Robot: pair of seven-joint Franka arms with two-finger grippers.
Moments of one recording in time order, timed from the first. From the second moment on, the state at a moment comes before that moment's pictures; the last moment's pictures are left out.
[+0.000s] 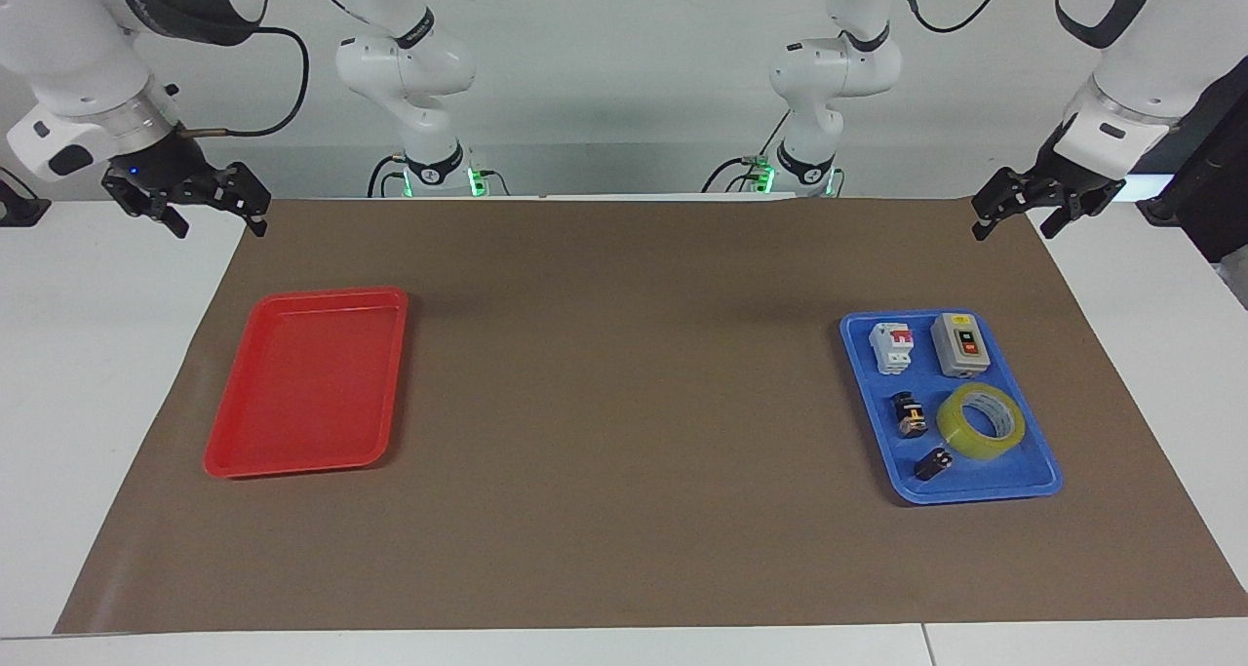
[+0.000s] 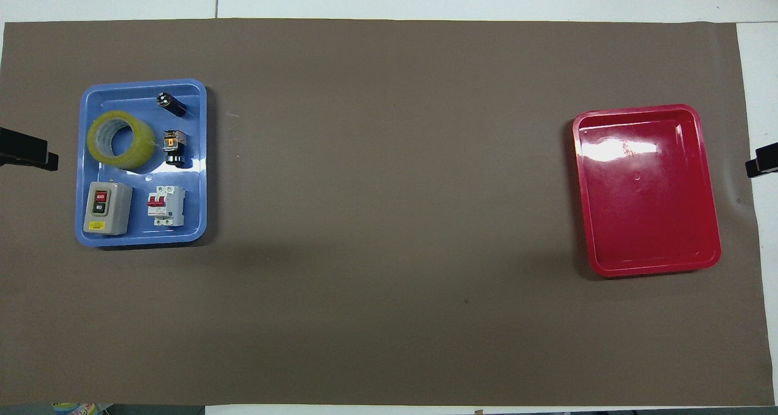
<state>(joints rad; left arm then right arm) -0.01 0.00 0.04 -1.58 -0.03 1.55 0.07 0.01 0.01 -0.19 -1.57 -0.02 1.51 -0.18</state>
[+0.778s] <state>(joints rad) -0.01 -0.01 0.04 -1.60 -0.03 1.55 0.07 0.01 0.01 -0.19 -1.57 -0.02 1.51 -0.18</state>
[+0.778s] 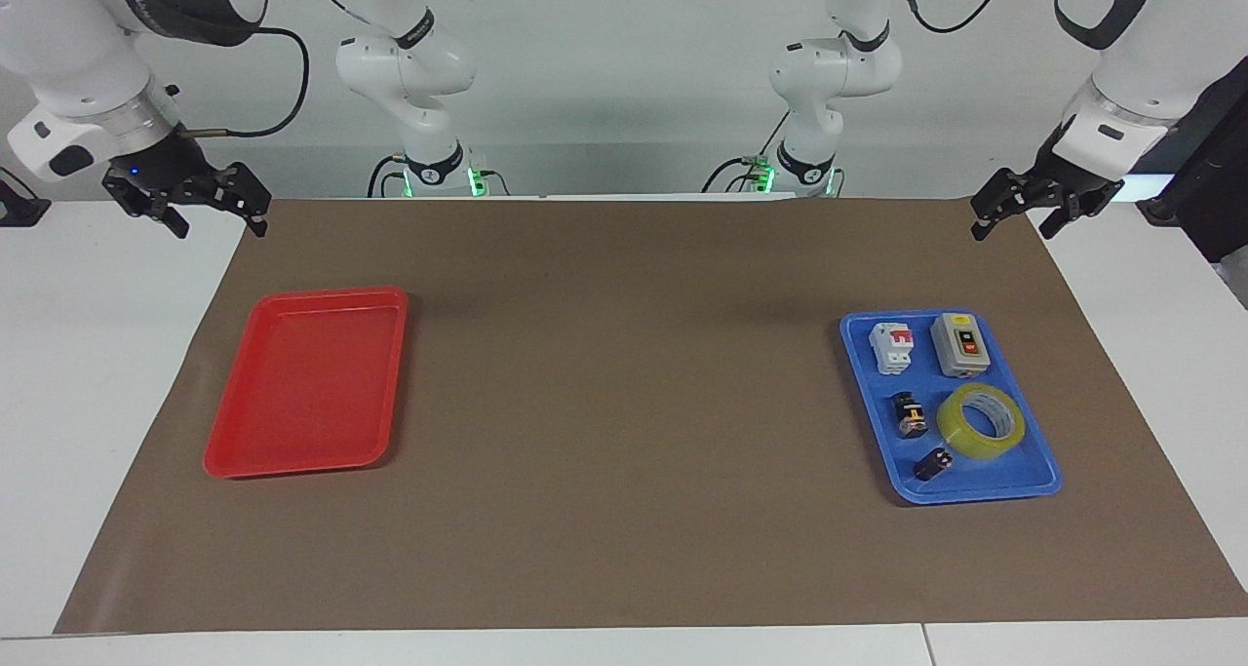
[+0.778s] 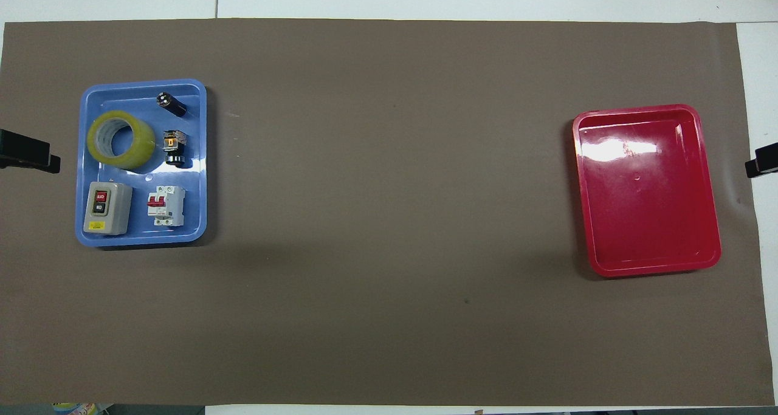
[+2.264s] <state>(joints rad) 0.11 0.32 0.06 -1.71 -0.02 2.08 -0.03 0.01 0.01 -0.19 -1.57 -0.02 1.51 -0.18</state>
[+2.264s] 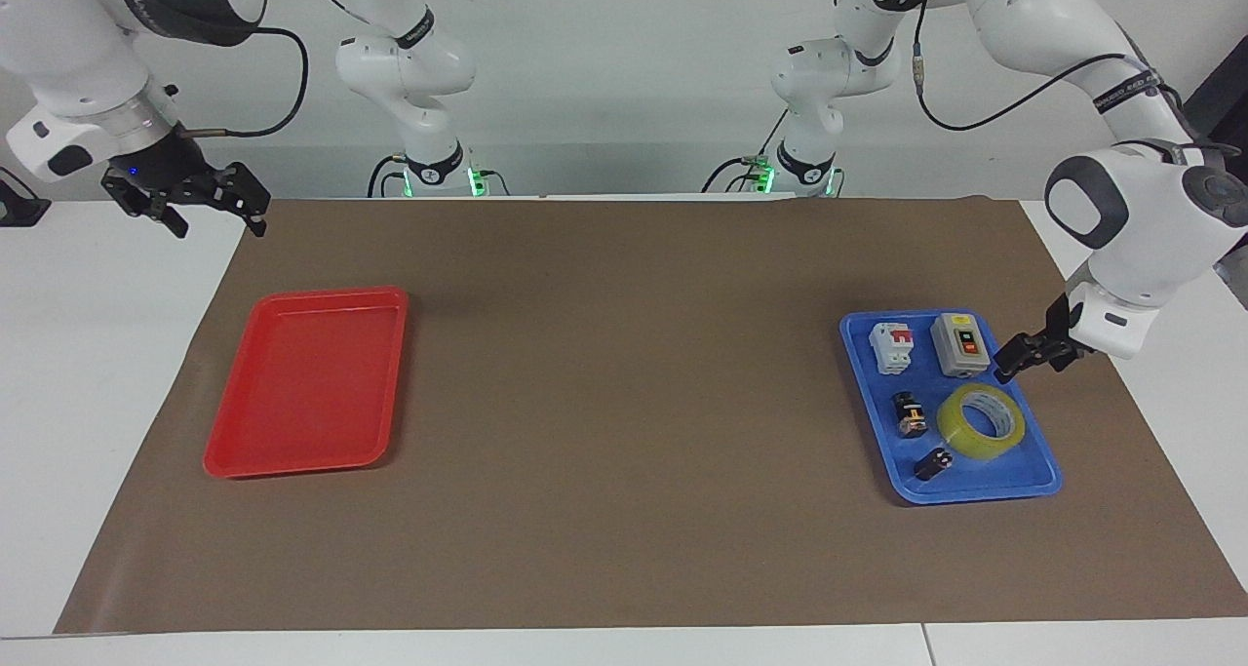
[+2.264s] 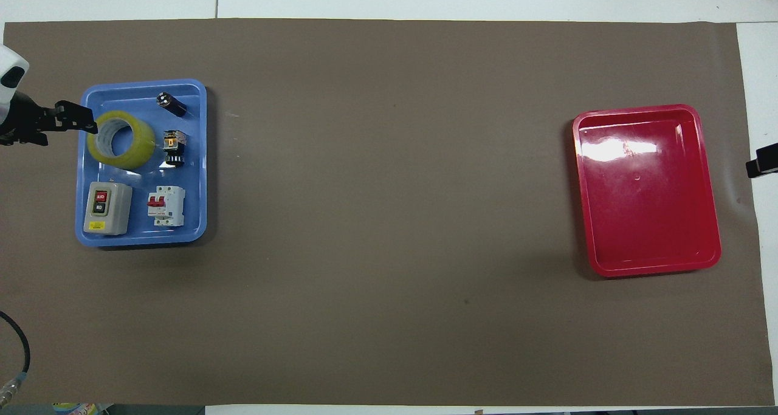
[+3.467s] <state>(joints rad) 0.11 0.37 0.05 -1.90 -0.02 2.35 -0.38 0.01 0.01 -0.19 -1.57 -0.02 1.51 -0.18</state>
